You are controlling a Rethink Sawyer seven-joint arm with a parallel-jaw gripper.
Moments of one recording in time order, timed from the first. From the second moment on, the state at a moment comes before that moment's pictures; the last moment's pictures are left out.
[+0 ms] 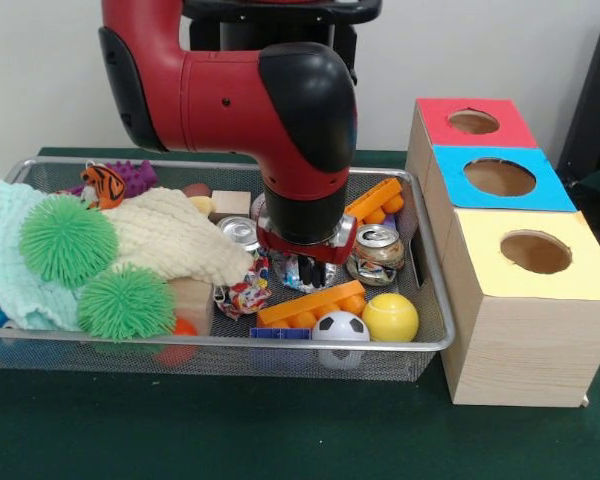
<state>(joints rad) -0.36 -0.32 0.16 1.38 -0.20 0.80 1.97</state>
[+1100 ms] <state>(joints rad) -0.34 -0.31 0.17 1.39 -0.18 0.87 1.97</state>
